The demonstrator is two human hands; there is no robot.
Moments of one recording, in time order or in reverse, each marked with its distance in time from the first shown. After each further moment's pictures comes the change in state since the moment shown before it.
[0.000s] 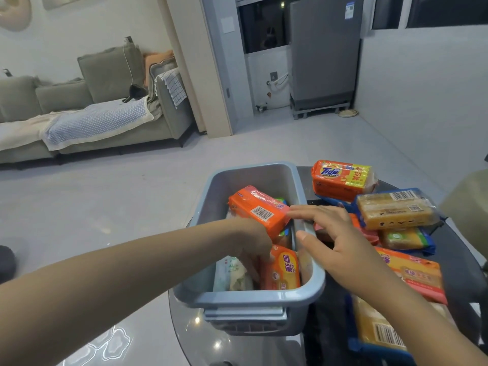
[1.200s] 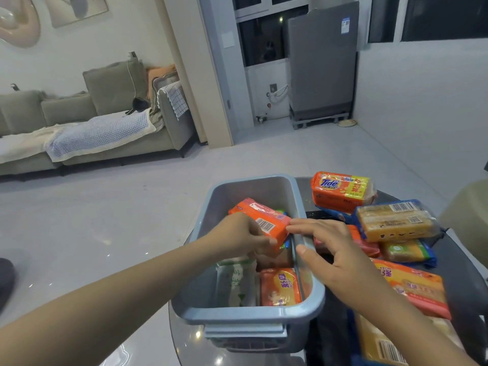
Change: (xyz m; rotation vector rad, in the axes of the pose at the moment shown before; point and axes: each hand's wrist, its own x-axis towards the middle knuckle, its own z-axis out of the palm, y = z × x) left_hand 0.005 -0.024 -0.030 0.254 0.517 0.560; right_hand -0.001 -0.001 0.001 -0.006 0.017 -0.038
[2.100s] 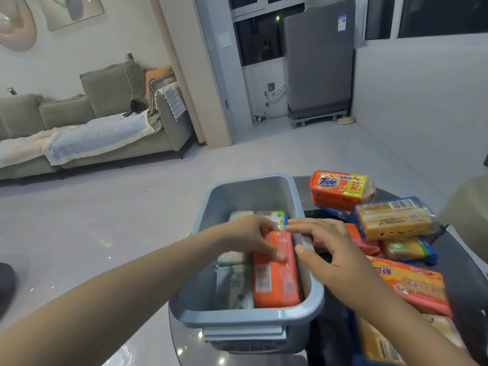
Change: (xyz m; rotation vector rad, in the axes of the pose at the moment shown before) left_hand 0.020 0.012 0.002 -0.015 -0.261 0.077; right_hand 0.001 -0.001 0.001 0.031 0.043 -0.007
